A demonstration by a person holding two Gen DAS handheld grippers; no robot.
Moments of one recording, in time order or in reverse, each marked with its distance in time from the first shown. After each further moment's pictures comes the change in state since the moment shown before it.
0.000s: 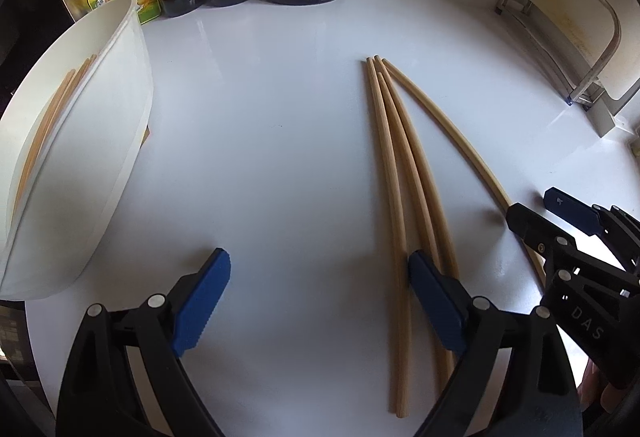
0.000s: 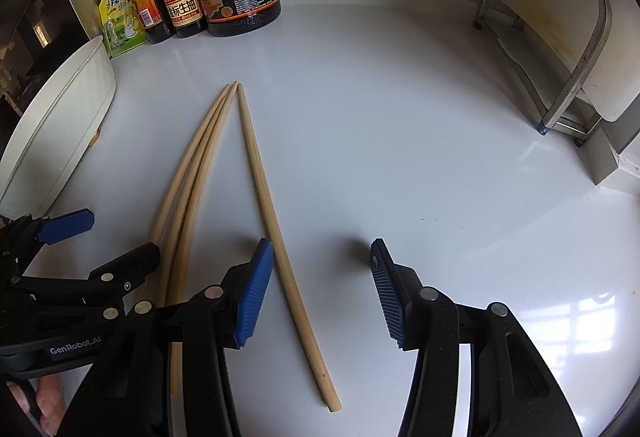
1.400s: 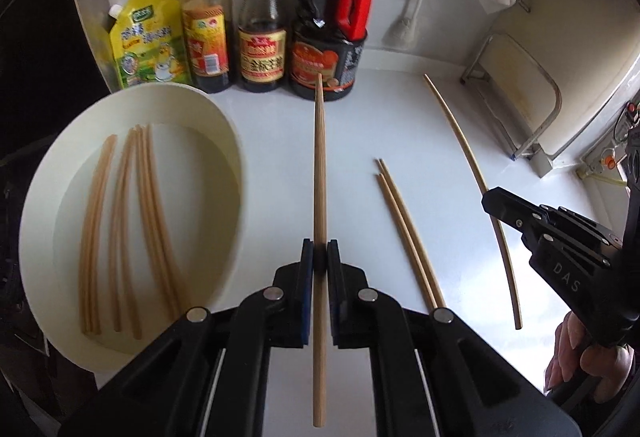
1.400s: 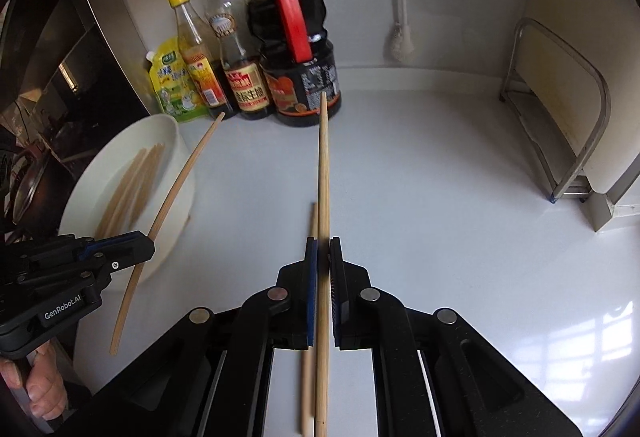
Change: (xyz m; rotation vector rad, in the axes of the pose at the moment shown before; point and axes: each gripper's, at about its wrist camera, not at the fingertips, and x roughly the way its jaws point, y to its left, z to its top) left arm -0.114 0.090 0.038 0.031 -0.136 -0.153; right arm -0.085 0.076 0.052 0.048 -0.182 0.131
